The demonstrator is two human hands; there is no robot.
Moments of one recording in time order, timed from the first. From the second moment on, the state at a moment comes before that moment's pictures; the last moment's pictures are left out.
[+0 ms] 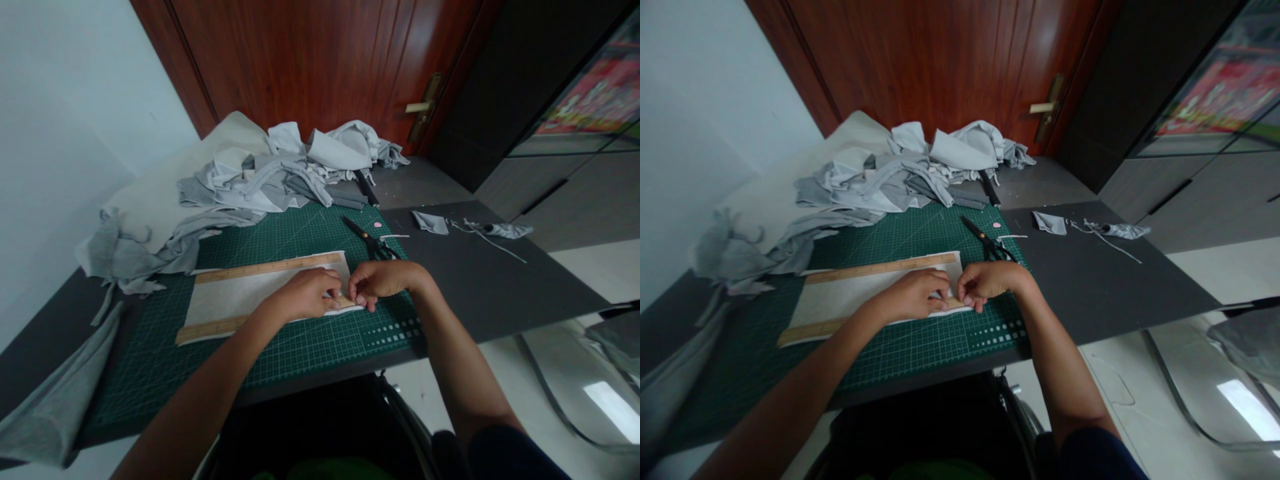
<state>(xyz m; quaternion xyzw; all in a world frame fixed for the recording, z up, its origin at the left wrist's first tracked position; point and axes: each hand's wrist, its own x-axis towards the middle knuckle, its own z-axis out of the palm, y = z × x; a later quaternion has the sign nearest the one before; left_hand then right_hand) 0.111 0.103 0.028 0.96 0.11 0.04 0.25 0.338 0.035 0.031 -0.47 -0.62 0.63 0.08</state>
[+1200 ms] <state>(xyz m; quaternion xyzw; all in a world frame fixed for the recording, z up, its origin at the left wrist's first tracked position) 0.111 0.101 0.030 0.96 0.12 0.03 0.24 0.338 0.033 0.032 -0.49 -0.60 0.62 0.10</state>
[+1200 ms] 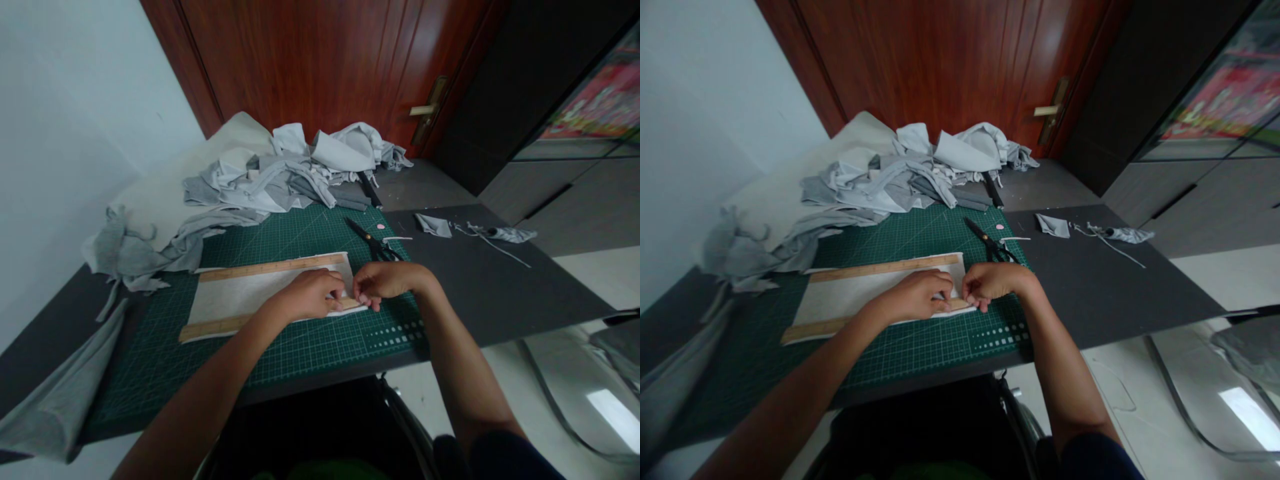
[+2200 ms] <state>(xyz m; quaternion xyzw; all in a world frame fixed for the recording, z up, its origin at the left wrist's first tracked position) 0.109 0.103 0.028 0.95 0.14 0.05 0.27 0.304 0.069 0.014 -0.52 -0.42 0.52 0.53</state>
